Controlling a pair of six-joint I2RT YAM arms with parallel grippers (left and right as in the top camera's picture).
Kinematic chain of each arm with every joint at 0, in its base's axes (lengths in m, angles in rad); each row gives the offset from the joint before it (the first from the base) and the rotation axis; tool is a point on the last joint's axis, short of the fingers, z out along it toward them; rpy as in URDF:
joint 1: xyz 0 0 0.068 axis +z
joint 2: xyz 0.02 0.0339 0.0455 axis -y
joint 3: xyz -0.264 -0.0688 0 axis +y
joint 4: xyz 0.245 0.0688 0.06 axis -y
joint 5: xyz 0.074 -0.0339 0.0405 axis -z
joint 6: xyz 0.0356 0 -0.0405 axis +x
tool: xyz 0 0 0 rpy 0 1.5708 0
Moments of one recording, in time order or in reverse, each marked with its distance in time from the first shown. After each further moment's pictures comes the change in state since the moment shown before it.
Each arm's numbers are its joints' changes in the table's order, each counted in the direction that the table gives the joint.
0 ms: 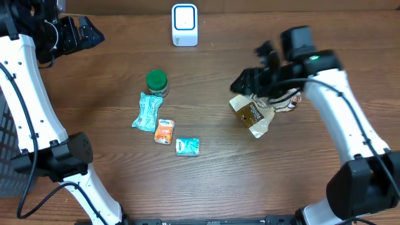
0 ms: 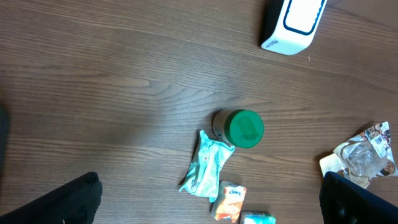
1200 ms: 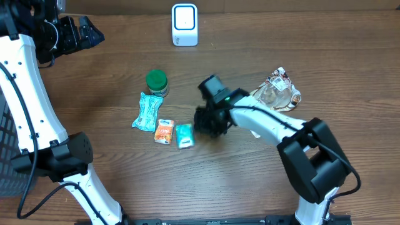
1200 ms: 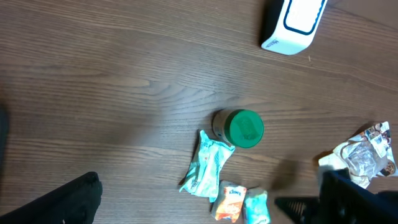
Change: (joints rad) left arm 0.000 0.000 0.000 0.000 0.000 0.000; right arm 0.371 -0.232 0.204 0.411 0.202 0.616
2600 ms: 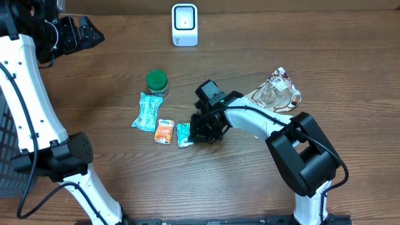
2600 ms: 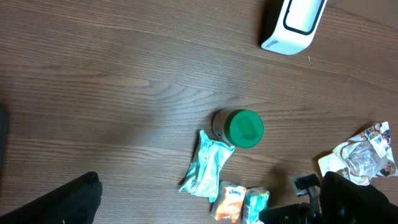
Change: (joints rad) left arm 0.000 0.000 0.000 0.000 0.000 0.000; right arm 0.035 -0.074 -0.002 -0.027 -0.170 -0.077
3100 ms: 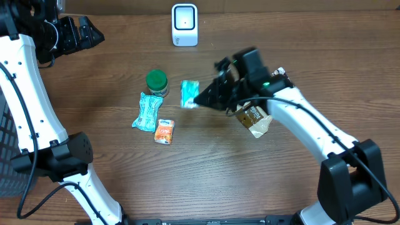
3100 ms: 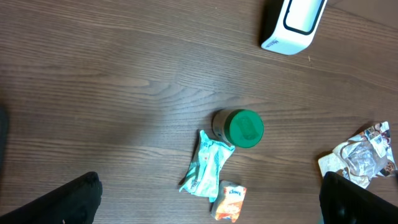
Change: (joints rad) left arm 0.000 0.000 0.000 0.000 0.000 0.000; right arm -0.231 0.288 -0.014 0.150 -0.302 -0.012
